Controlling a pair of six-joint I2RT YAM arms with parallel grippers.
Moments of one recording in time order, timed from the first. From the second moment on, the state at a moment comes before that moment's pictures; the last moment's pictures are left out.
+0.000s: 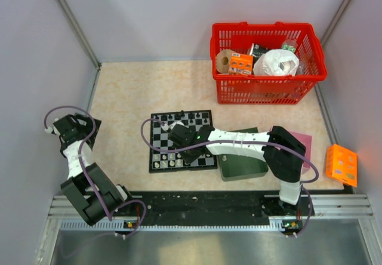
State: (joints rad) left arm 0.66 1.20 0.69 -0.23 0.19 -0.71; right arm 1.15 1.87 1.36 -0.59 0.13 0.41
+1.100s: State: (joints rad) left arm 0.66 1.20 0.68 -0.23 0.19 -0.71; right arm 1.13 1.63 1.30 -0.58 0.23 0.41
